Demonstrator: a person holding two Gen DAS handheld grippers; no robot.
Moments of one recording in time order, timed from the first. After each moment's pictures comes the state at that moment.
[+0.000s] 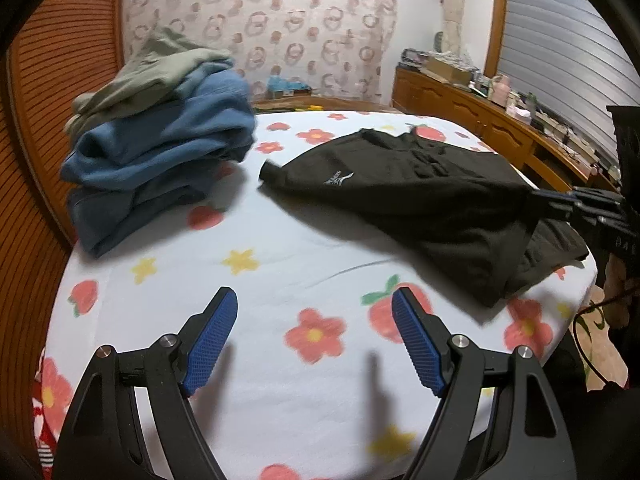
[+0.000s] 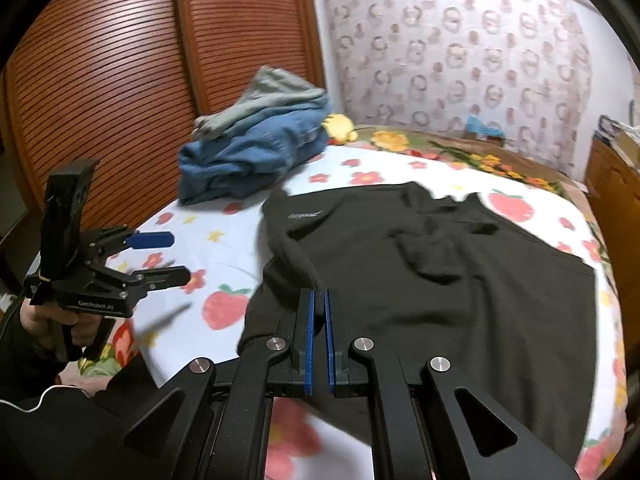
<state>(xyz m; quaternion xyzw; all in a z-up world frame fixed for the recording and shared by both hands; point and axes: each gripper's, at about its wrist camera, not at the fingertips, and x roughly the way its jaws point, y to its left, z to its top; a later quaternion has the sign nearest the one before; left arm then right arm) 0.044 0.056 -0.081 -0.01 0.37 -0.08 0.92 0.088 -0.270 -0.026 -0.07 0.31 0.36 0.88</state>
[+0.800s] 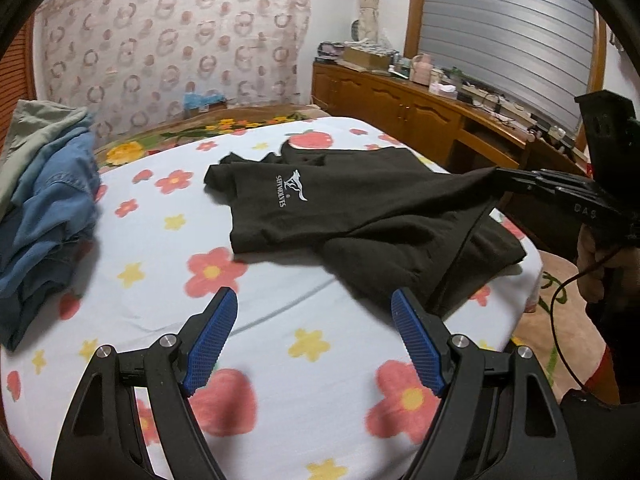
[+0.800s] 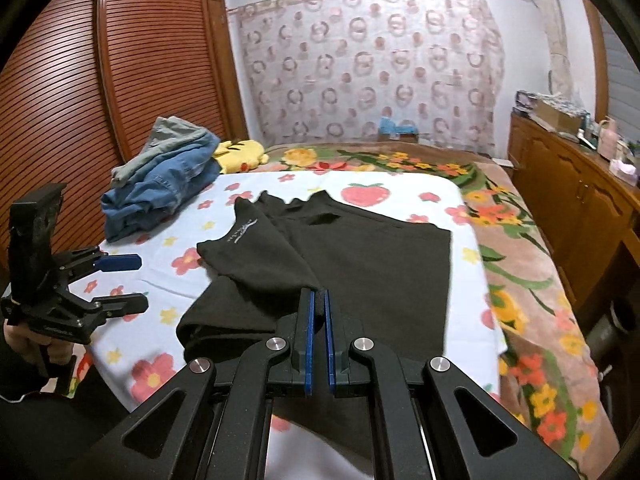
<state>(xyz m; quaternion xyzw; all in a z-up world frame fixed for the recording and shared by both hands) 0.073 -0.052 -0.056 0.03 0.36 -0.21 0.91 0.058 -0.315 -0.012 -0.02 0.30 0.24 0.92</state>
